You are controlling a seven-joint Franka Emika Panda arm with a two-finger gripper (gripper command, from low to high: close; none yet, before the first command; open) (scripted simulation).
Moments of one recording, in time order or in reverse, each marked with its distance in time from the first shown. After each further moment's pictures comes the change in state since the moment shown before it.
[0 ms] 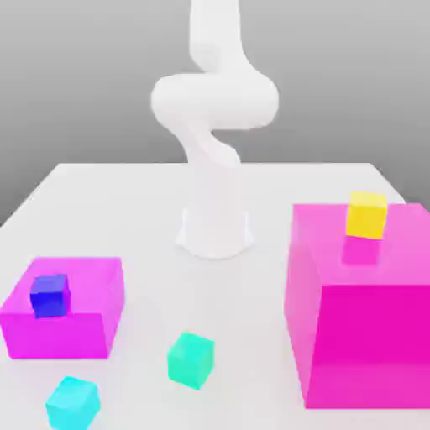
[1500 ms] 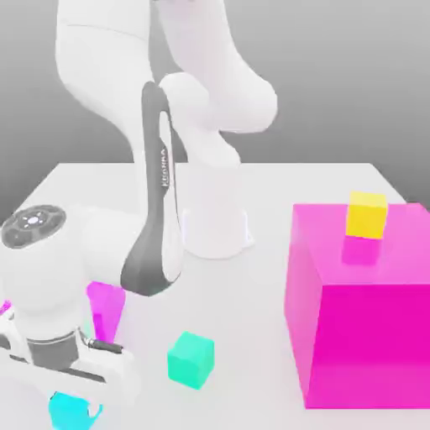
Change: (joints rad) arm -0.396 1.149 0.024 -0.029 0.007 0.448 -0.113
